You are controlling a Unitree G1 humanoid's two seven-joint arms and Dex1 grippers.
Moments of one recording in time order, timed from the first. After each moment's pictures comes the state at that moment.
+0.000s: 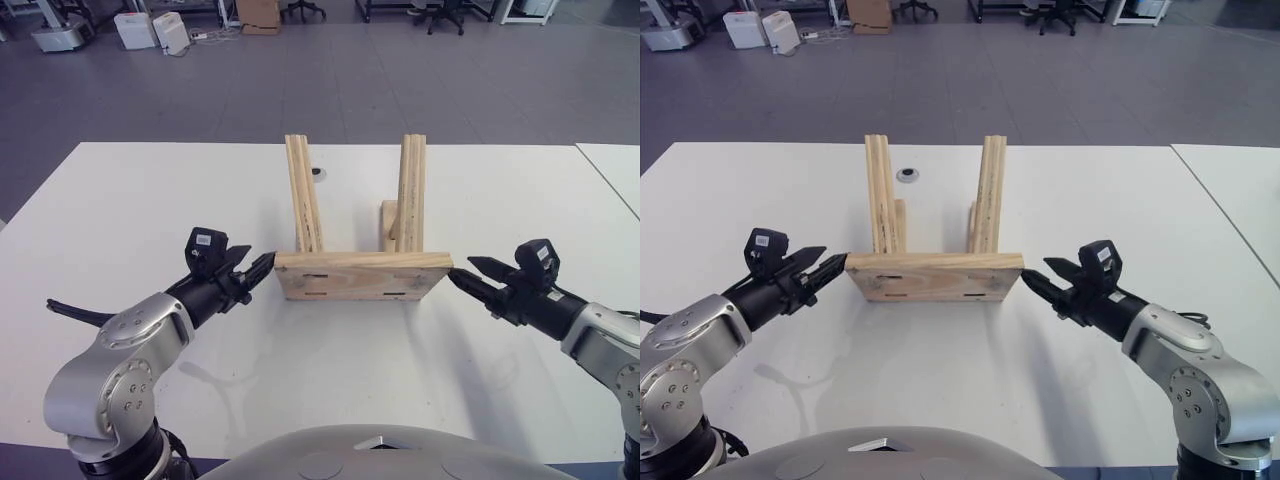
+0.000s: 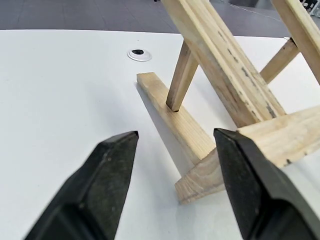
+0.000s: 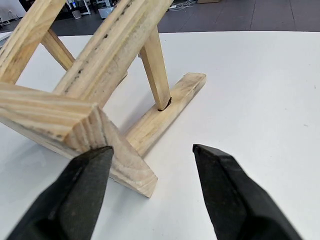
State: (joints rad) left arm 0.01 0.25 0.36 -0.95 -0.55 1.40 -0.38; right arm 0.19 -0.58 -0.42 -0.69 0.75 1.05 0.52
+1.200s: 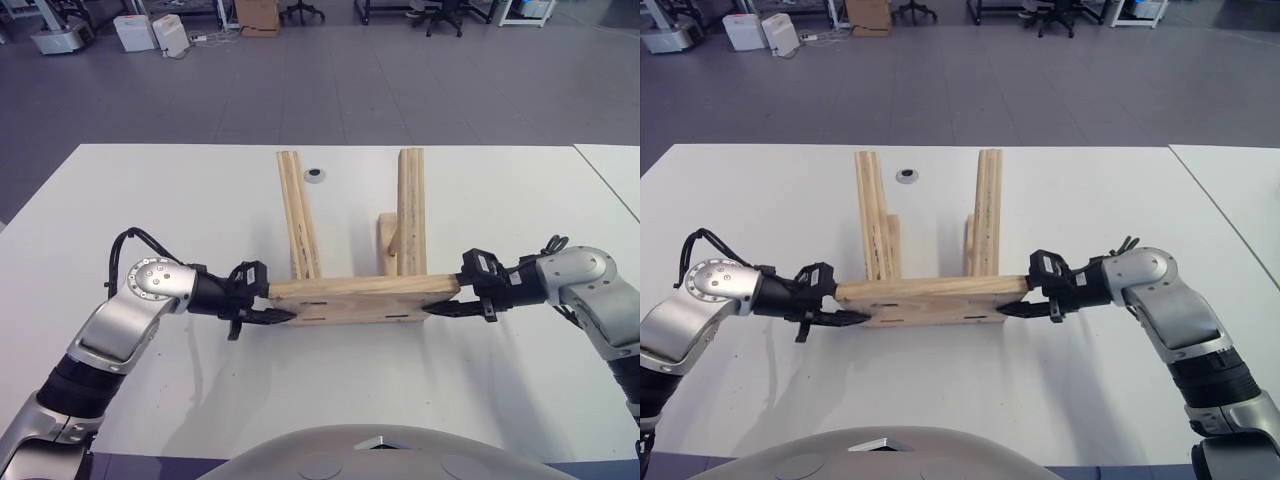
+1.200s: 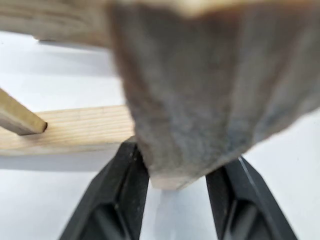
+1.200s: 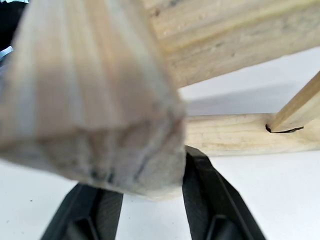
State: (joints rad) left arm -0.14 0.81 -0.17 -0.30 -0.37 0.45 -1.22; right arm -0.17 -0.89 0.11 -0.16 0.39 0.41 1.35
